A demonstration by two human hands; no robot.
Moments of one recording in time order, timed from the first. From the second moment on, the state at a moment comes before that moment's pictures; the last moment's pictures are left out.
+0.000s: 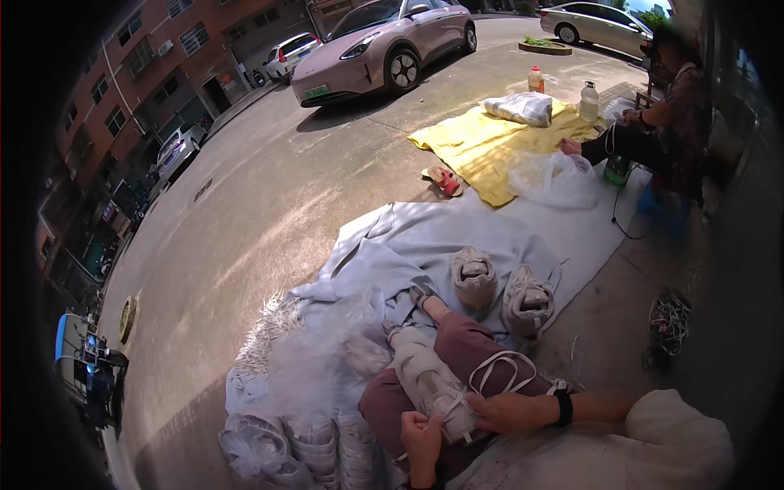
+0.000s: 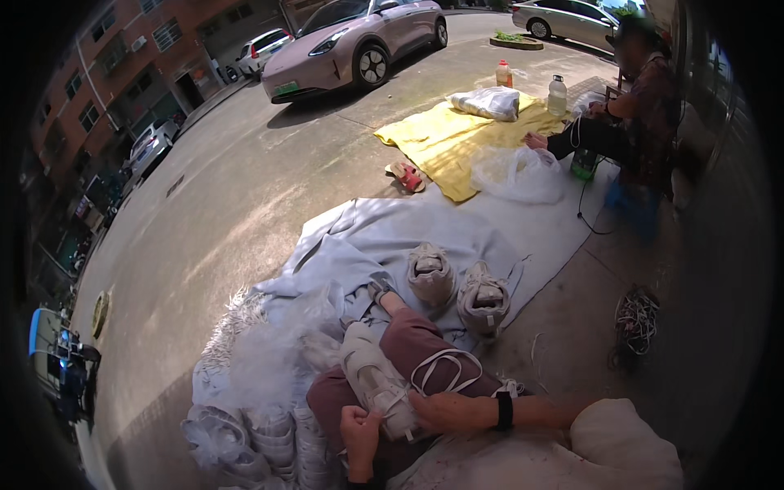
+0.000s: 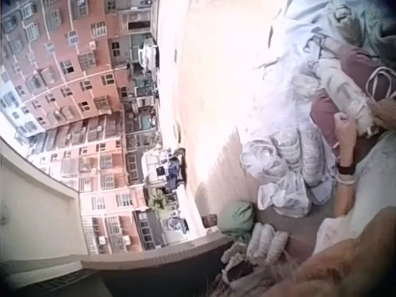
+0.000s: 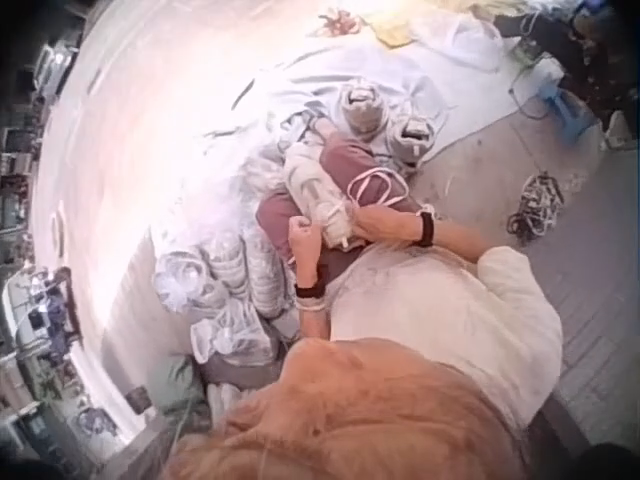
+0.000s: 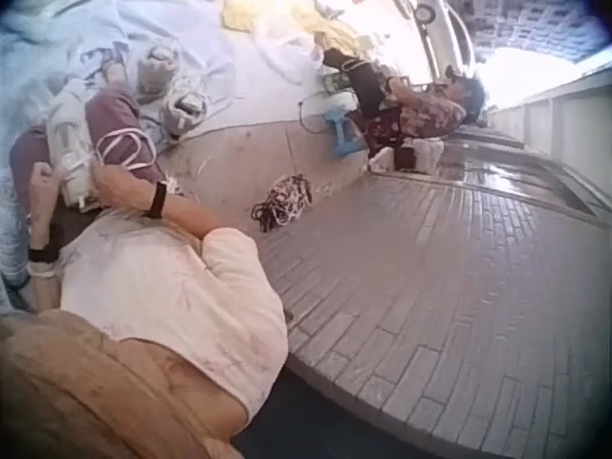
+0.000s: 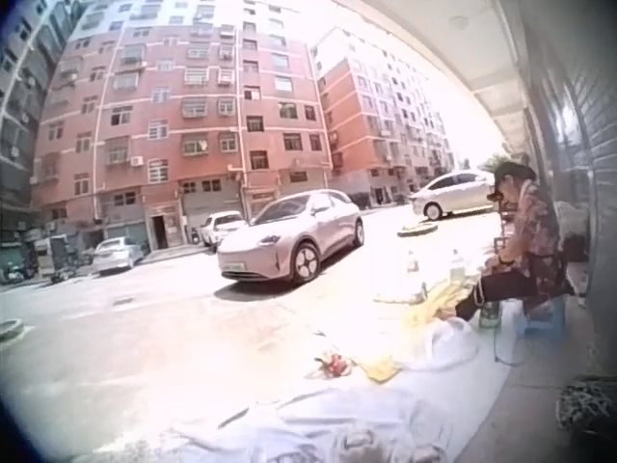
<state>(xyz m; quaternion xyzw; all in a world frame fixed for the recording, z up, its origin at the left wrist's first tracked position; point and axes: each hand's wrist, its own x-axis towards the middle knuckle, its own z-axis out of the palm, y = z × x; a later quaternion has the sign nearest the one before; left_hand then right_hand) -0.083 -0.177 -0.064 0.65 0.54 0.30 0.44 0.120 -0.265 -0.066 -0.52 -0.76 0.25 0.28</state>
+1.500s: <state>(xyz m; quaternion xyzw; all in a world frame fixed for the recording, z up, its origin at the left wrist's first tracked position) -0.090 -0.248 -0.027 0.68 0.55 0.25 0.42 0.122 -0.262 -0.035 -0.58 -0.70 0.29 0.31</state>
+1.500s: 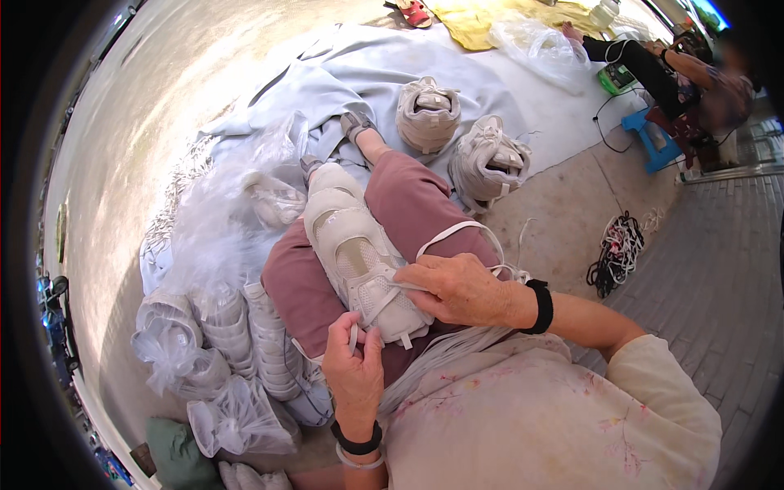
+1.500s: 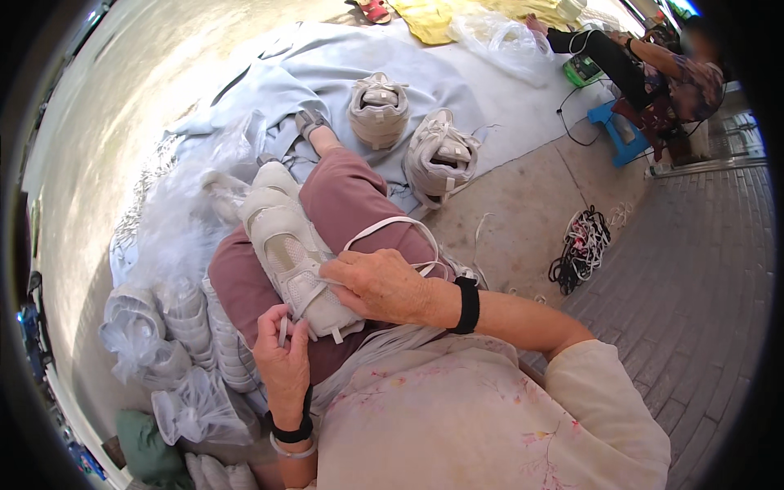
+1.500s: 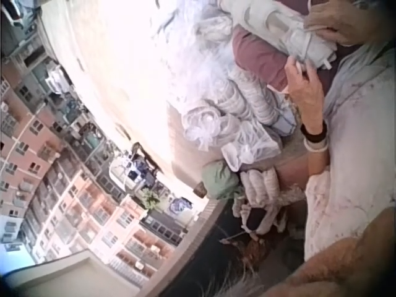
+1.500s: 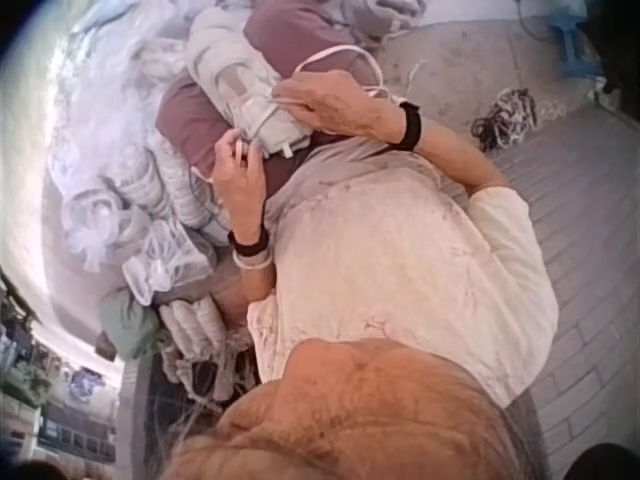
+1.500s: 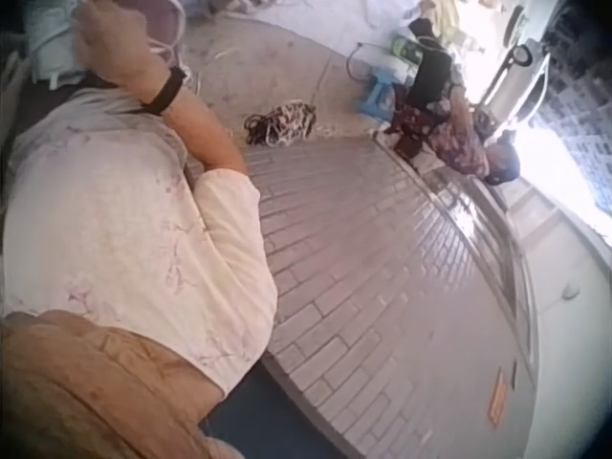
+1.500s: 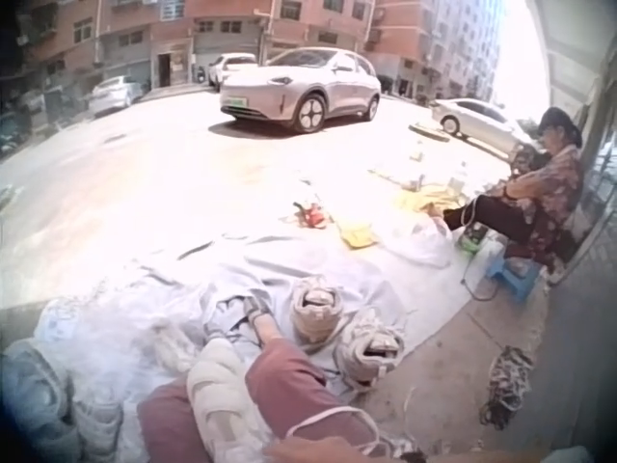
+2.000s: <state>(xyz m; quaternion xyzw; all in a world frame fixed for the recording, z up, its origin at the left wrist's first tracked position) -0.097 -0.209 -0.016 0.77 0.51 0.28 0.26 0.124 -0.237 -0.011 -0.54 -0.72 0.31 0.31</state>
